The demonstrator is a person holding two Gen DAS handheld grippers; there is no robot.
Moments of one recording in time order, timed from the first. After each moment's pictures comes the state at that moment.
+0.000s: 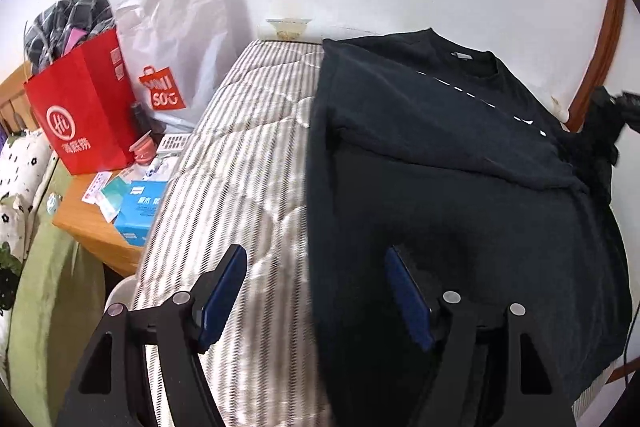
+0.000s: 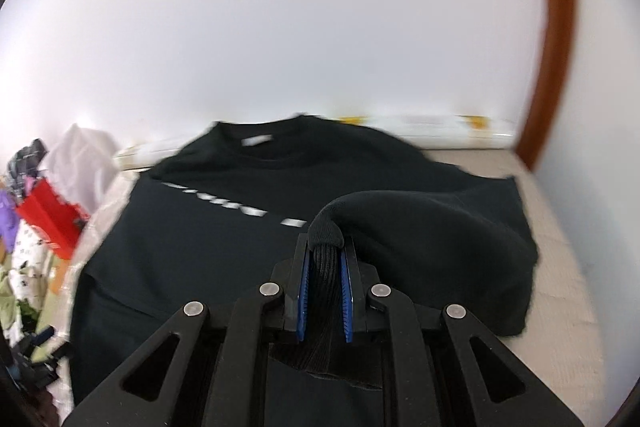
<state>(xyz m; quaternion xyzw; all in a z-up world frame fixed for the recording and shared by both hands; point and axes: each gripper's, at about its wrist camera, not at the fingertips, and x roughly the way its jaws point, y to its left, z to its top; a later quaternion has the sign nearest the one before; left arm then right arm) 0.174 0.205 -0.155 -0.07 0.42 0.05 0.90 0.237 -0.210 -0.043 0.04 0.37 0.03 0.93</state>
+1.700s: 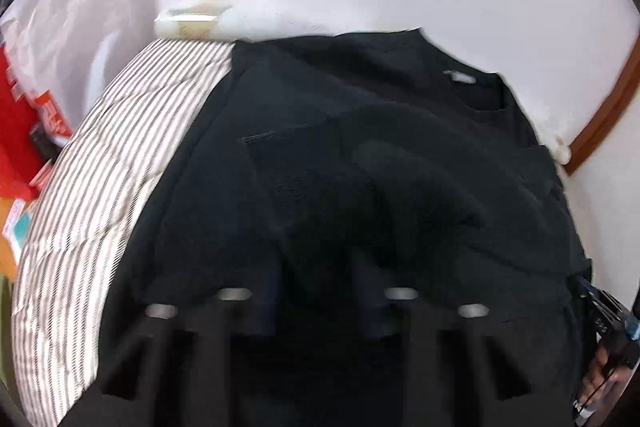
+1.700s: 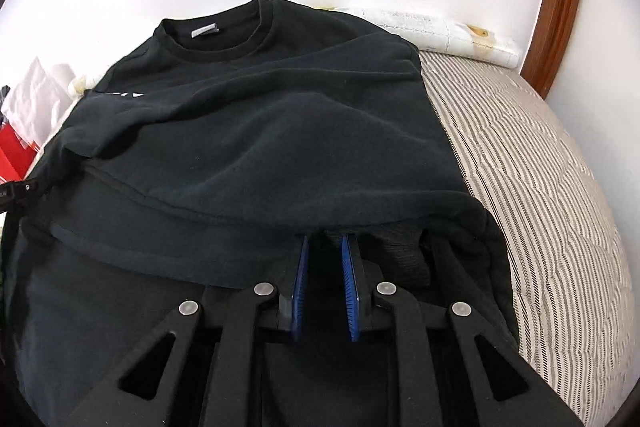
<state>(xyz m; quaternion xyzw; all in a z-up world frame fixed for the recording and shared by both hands) 0.350 0.142 -0.171 -0.12 0.44 0.00 0.89 0.254 -0.254 -0.190 0.01 0.44 0.00 0.90</state>
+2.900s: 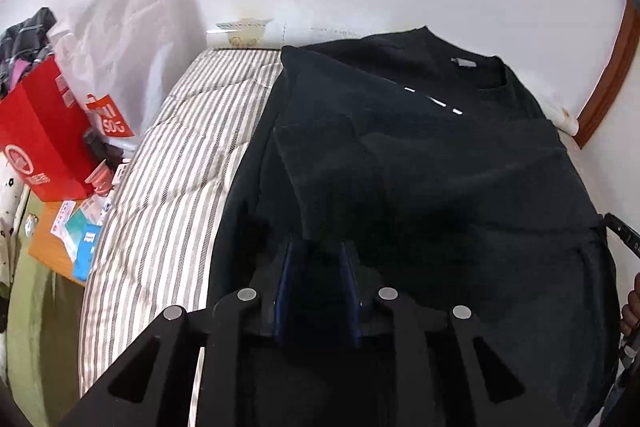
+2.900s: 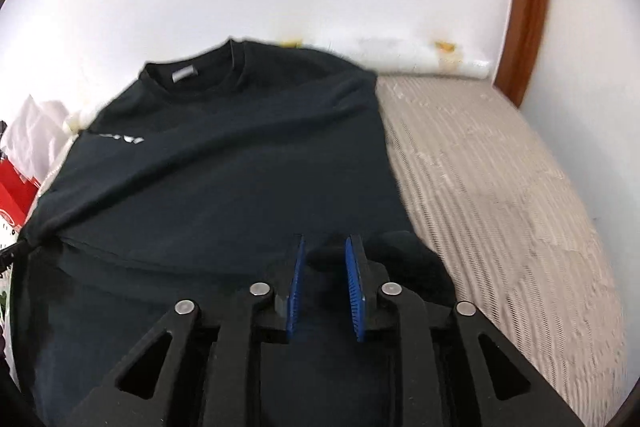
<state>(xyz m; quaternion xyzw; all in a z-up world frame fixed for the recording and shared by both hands) 0.272 0.161 -0.149 -0.08 0.44 0.04 0.89 0.238 -0.281 -0.156 0.04 0.41 -0.02 0.91</state>
